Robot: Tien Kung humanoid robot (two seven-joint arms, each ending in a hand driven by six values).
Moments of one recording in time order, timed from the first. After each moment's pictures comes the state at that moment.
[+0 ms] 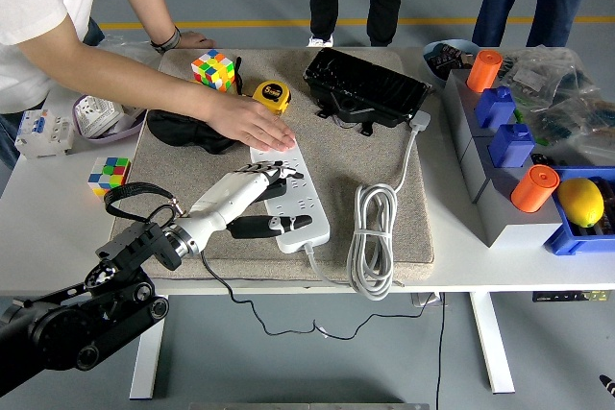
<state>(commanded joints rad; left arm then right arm) -0.46 0.27 -0.61 -1.15 1.75 0.30 -0.15 -0.03 -0.34 0.93 0.47 -0.60 -0.19 0.26</state>
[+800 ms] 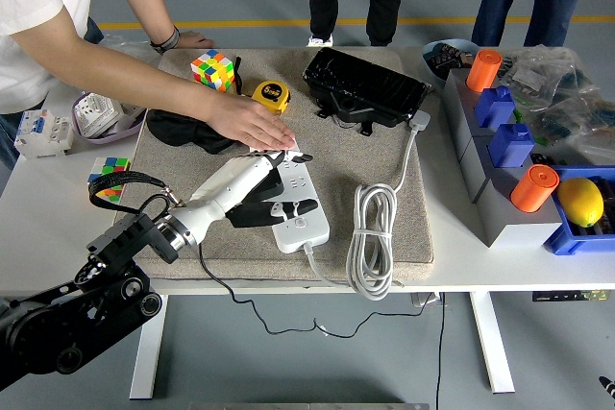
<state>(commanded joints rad) -0.42 0.34 -0.66 -1.38 1.69 0.27 -0.11 -0.03 -0.34 0.93 0.47 -0.60 -0.18 0.26</state>
